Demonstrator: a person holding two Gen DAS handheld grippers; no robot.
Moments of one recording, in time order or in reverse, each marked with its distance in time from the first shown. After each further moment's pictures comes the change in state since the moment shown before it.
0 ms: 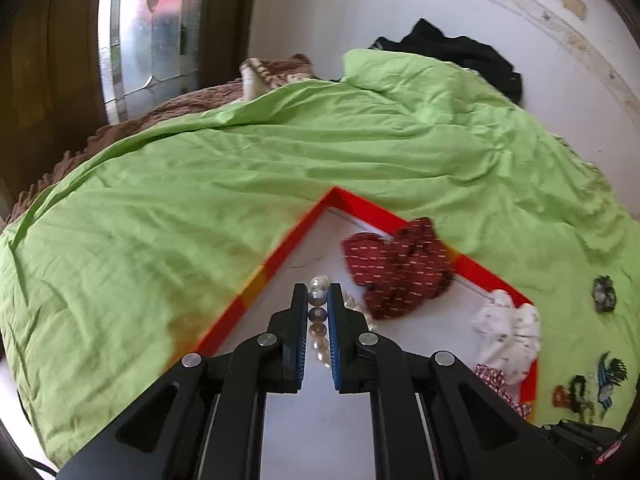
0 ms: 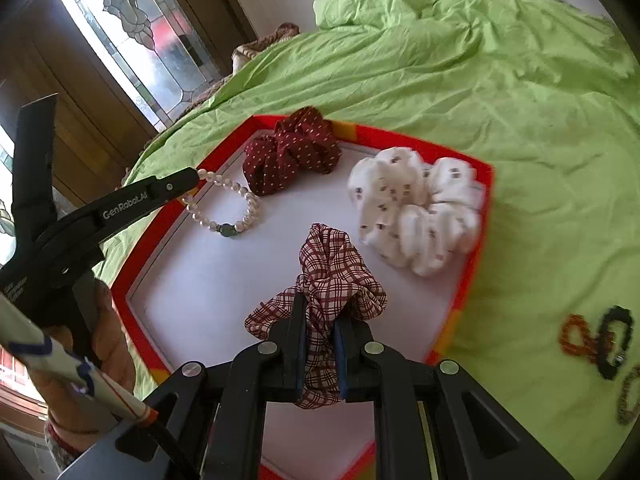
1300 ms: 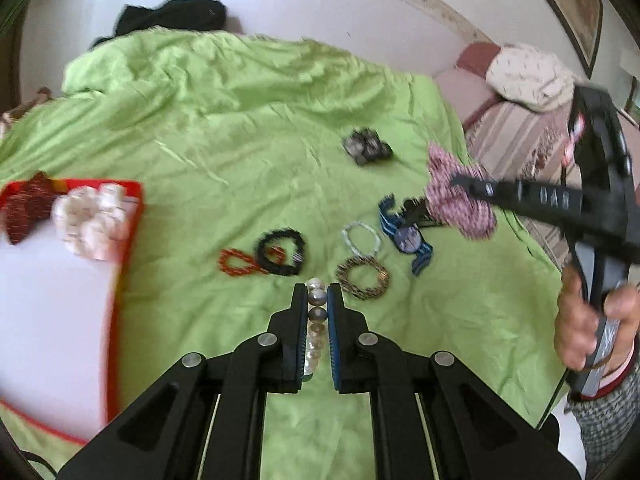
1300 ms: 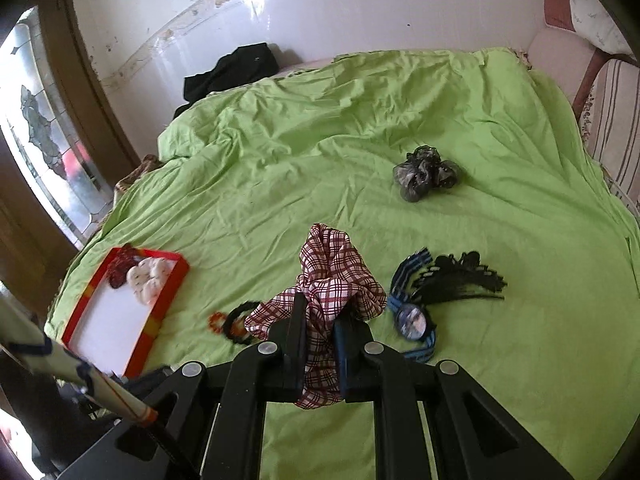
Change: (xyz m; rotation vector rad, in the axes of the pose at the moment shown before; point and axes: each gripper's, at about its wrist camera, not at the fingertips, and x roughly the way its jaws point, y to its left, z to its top) left arm -0.118 -0.251 -0.151 0.443 0.093 -0.577; right arm -0.257 -0.218 -0.090 0.250 -0.326 -0.294
